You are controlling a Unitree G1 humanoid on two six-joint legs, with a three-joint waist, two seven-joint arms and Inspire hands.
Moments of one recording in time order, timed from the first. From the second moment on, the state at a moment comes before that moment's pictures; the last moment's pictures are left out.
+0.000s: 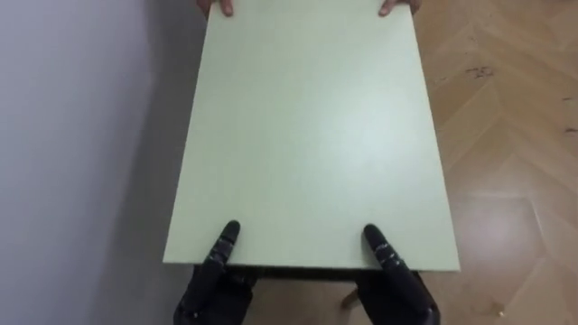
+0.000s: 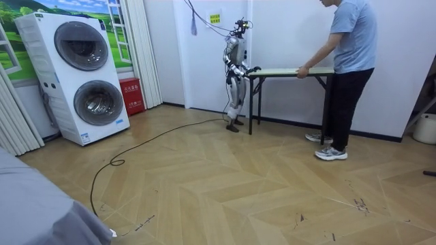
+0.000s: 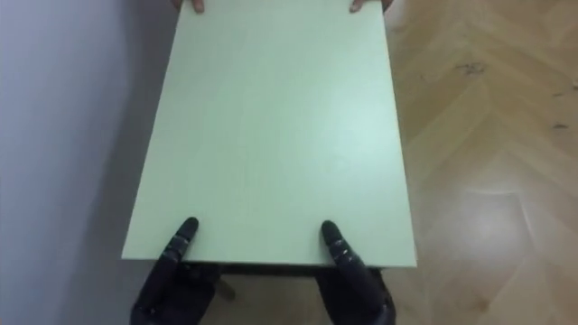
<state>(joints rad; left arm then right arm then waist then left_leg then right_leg) 0.42 0.13 -0.22 0.15 -1.22 -0.01 -0.19 0.37 -0.18 0.24 0.24 1.20 -0.05 0.34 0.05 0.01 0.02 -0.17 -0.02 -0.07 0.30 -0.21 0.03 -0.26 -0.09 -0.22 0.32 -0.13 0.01</state>
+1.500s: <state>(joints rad) 0.36 0.14 -0.24 0.34 -1.13 -0.03 -0.31 0.41 -0.19 0.25 0.31 1.27 -0.03 0.34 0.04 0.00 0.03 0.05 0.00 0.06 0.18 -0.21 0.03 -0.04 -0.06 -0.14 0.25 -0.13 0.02</state>
